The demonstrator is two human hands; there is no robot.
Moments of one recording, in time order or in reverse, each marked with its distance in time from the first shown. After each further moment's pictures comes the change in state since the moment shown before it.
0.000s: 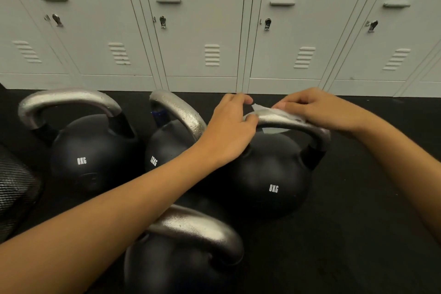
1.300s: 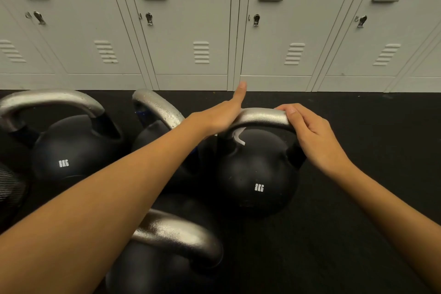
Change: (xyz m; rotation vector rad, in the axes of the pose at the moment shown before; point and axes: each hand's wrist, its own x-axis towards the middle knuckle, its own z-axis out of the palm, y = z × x) left_hand 0.058 -0.008 0.015 -0.079 -0.475 -0.279; right_hand -0.034 0.041 0.050 0.266 0.456 -0.061
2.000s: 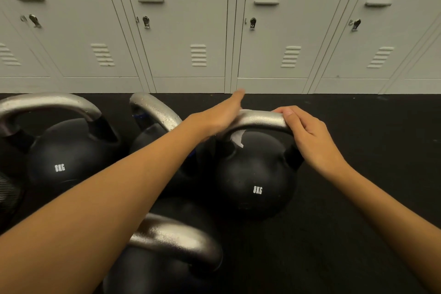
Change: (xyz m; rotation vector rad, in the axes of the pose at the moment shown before) left_hand 0.002 -0.003 -0.001 -0.069 0.014 -0.020; right_hand 0.001 -0.001 0.001 -0.008 0.017 0.018
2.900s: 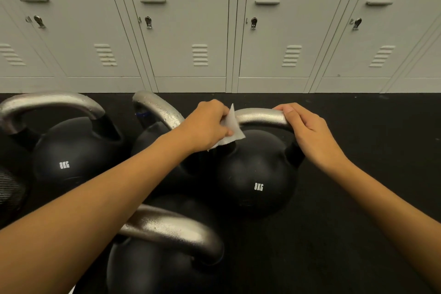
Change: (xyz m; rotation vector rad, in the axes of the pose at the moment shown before) left_hand -0.033 -0.018 -0.004 0.461 0.264 0.208; right_hand 0.001 -0.001 -0.001 -0.002 -0.028 0.026
